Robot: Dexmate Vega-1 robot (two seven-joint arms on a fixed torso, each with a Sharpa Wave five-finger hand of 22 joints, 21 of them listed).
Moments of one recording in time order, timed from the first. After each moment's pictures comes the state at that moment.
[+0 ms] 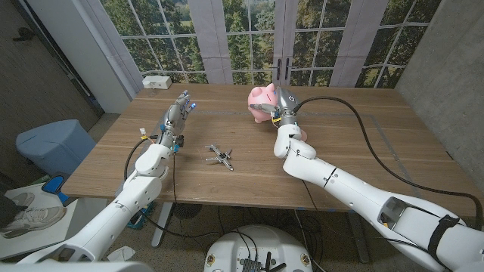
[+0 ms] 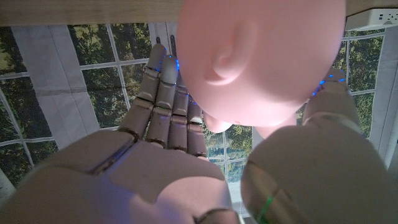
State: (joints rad) left arm 0.95 0.53 0.29 -1.37 -0.65 -0.44 0.00; left_hand 0.22 0.16 0.63 -0.12 0.18 0.03 -0.03 0.17 0.17 -0.07 -0.07 0.18 0.17 -0.10 -0.04 0.18 0.17 0.00 -0.03 0.44 0.16; right arm -0.62 -0.37 -0.88 -1.62 -0.42 -0.67 -0.63; right_hand 0.76 -0.29 0.34 -0.17 0.26 0.63 0.22 0.64 0.24 0.74 0.19 0.73 0.46 0.75 0.11 0.92 1.19 0.66 -0.01 0.74 0.35
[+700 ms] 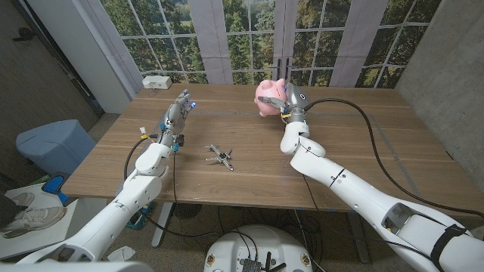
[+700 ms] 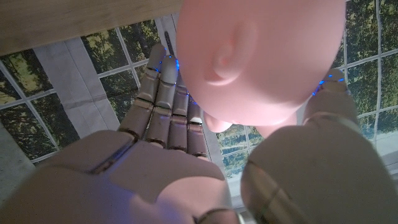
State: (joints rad) left arm 0.95 0.54 0.29 -1.38 -0.64 -0.44 0.01; left_hand 0.22 0.16 0.63 -0.13 0.18 0.03 -0.03 0.17 0.17 -0.07 -0.07 0.18 0.17 -0.10 -0.04 0.18 0.17 0.00 -0.03 0.44 0.16; right arm -0.69 -0.37 -0.74 -1.65 -0.32 -0.56 -0.67; right_hand 0.76 -0.29 0.34 -0.17 0.26 0.63 0.22 0.64 0.24 0.74 0.19 0.73 0.46 0.75 0.11 0.90 1.22 0.65 -0.01 0.76 0.34
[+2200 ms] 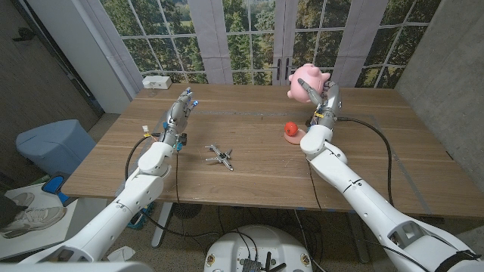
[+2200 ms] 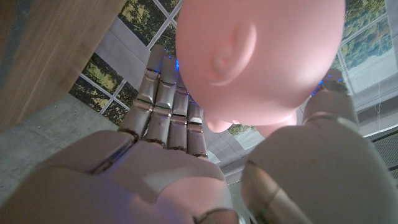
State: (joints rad) left arm 0.97 0.54 0.30 -1.44 -0.60 -0.42 0.06; left_hand 0.22 0.16 0.62 -0.14 0.18 0.03 -0.03 0.17 0.17 -0.07 -0.07 0.18 0.17 -0.10 -0.04 0.18 0.17 0.00 -0.03 0.41 0.16; right arm -0.82 -0.31 -0.46 -1.55 -0.08 -0.12 -0.98; right_hand 0.76 -0.29 0.34 -0.17 0.28 0.63 0.22 0.64 0.24 0.74 0.19 0.71 0.50 0.75 0.11 0.90 1.22 0.62 0.00 0.81 0.32
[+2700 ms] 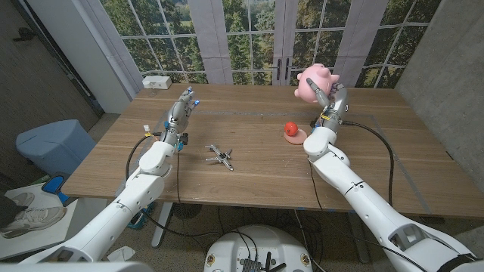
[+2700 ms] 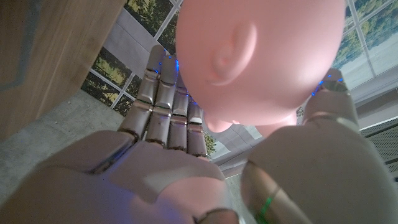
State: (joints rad) left arm 0.97 0.54 0.31 -1.46 -0.59 -0.41 0.07; left_hand 0.22 0.16 0.62 -0.14 0.18 0.03 -0.03 0.17 0.17 -0.07 -0.06 0.18 0.17 -0.10 -0.04 0.18 0.17 0.01 -0.03 0.40 0.16; right arm -0.84 -0.32 -0.44 -1.54 -0.05 -0.07 -0.98; right_hand 0.76 -0.29 0.34 -0.17 0.28 0.63 0.22 0.64 0.24 0.74 0.19 0.72 0.50 0.75 0.11 0.91 1.22 0.62 0.00 0.83 0.31
